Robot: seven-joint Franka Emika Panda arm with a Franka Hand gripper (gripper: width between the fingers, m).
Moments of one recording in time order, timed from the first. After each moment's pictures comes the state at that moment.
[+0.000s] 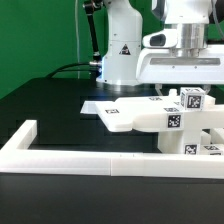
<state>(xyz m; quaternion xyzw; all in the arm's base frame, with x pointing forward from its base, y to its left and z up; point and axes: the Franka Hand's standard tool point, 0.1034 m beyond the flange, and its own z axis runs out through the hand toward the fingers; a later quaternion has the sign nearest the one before) 0.431 0.095 0.046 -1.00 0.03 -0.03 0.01</state>
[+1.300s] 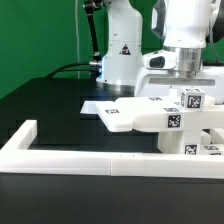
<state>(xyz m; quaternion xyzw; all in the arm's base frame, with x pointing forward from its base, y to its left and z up) 0.416 0.101 0.006 -1.00 0.01 0.00 0.00</state>
